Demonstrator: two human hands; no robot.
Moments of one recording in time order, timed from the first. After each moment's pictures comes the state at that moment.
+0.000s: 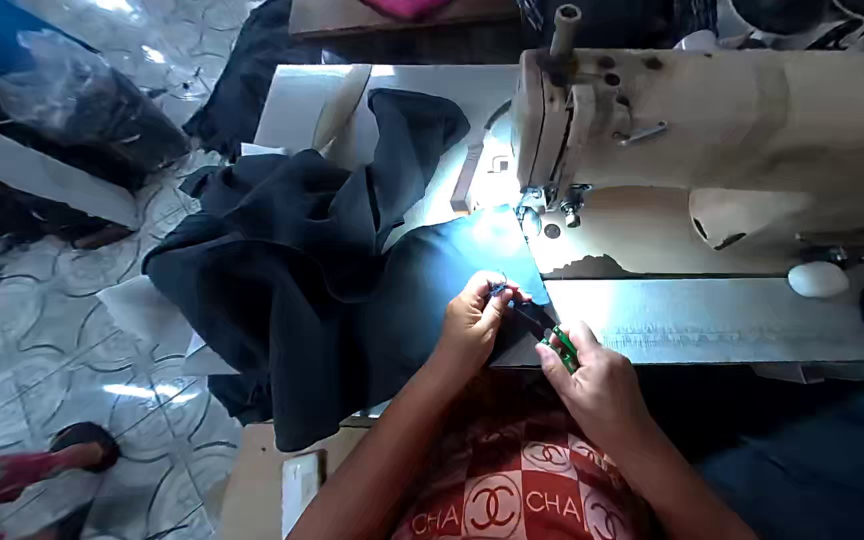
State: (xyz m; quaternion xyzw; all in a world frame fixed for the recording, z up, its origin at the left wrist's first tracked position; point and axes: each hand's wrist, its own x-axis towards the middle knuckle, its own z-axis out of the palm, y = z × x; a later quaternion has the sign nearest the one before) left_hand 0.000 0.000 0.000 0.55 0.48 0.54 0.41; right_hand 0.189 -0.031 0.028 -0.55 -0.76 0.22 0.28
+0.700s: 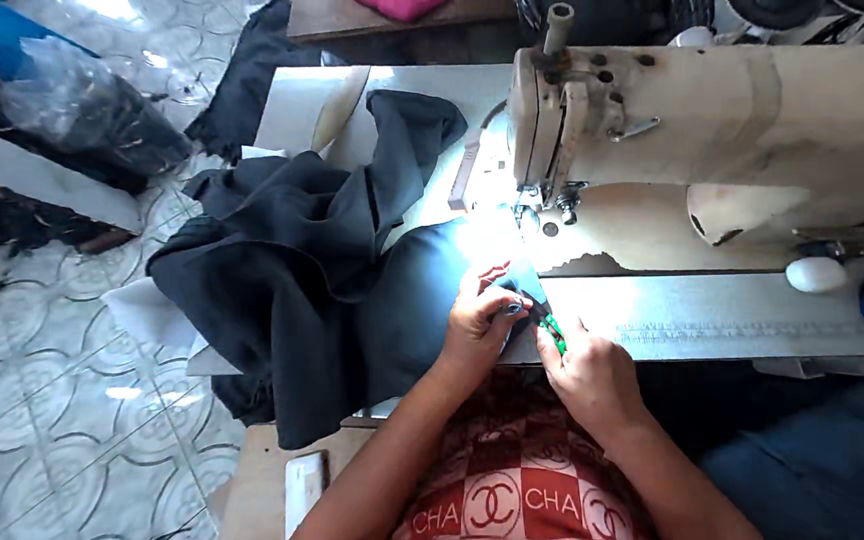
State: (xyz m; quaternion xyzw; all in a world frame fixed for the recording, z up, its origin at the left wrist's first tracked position) left_hand 0.007 -0.002 -0.014 0.61 0.44 0.59 0.31; right_hand 0.174 -0.023 0.031 -0.57 -0.78 0.09 0.24
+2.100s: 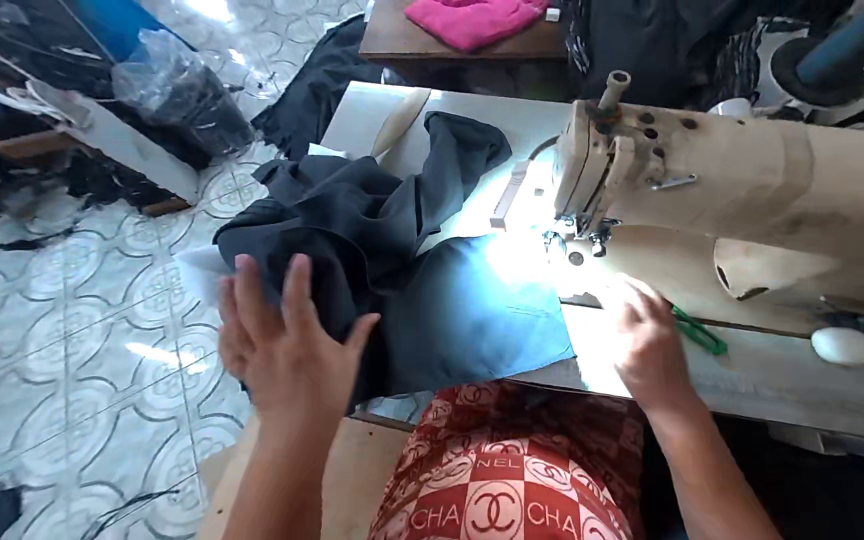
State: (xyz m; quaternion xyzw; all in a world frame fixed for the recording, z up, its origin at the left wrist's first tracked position) left_hand -0.114 -0.091 0.078 0.51 0.83 0.21 -0.12; right_hand 0.224 0.052 0.026 -0.43 -0.86 0.02 0.28
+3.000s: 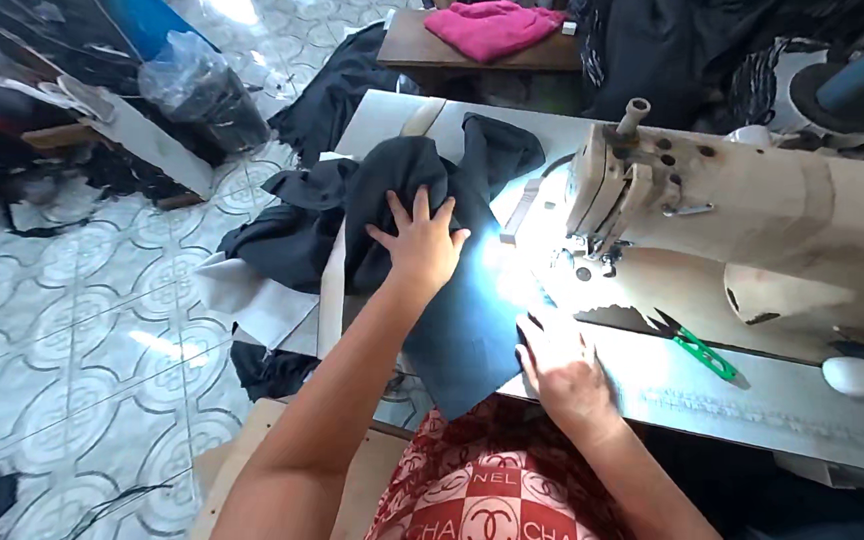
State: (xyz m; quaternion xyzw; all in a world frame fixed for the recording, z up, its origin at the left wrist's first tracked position) left_hand -0.098 0.087 0.060 0.55 0.83 0.09 0.06; right_hand 0.146 0.017 0.004 -0.42 -0.88 0.01 0.21
